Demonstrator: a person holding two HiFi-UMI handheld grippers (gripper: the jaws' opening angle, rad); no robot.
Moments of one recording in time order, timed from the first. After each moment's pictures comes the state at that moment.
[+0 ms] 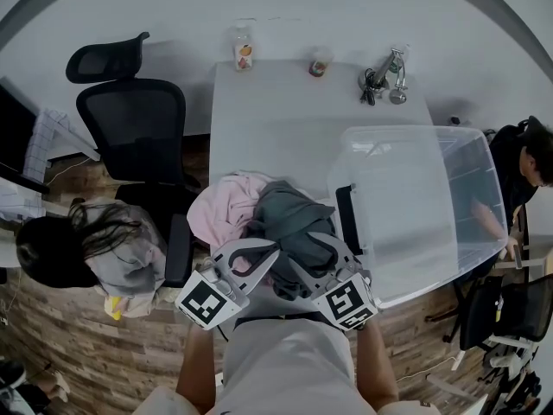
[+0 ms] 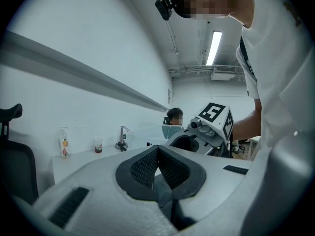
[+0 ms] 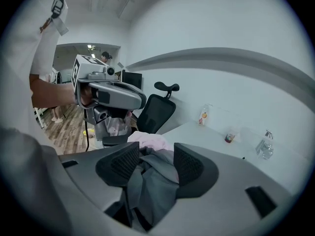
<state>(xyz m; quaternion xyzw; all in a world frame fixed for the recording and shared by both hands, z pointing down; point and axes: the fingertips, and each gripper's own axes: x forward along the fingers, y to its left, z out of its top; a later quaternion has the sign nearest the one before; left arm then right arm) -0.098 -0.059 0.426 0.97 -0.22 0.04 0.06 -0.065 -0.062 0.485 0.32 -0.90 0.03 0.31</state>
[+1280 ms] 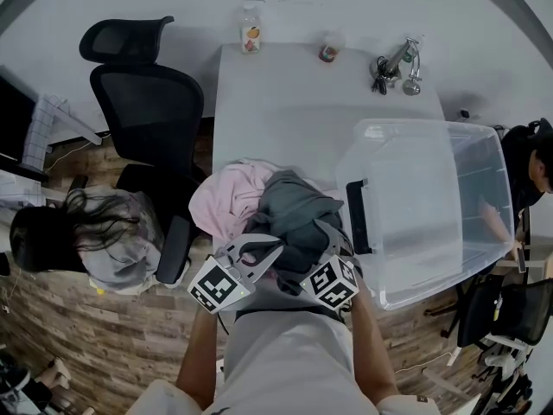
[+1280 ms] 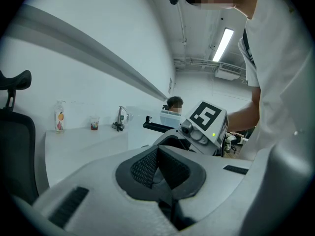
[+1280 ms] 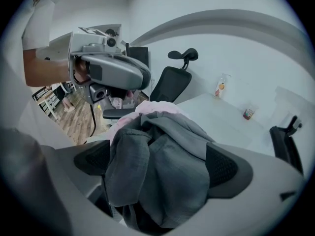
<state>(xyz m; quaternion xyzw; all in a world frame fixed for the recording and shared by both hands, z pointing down) -0.092 -0.061 0.520 0.97 -0.18 0.10 0.10 -0.069 -0.057 0.608 0.25 -0.87 0.09 0.43</state>
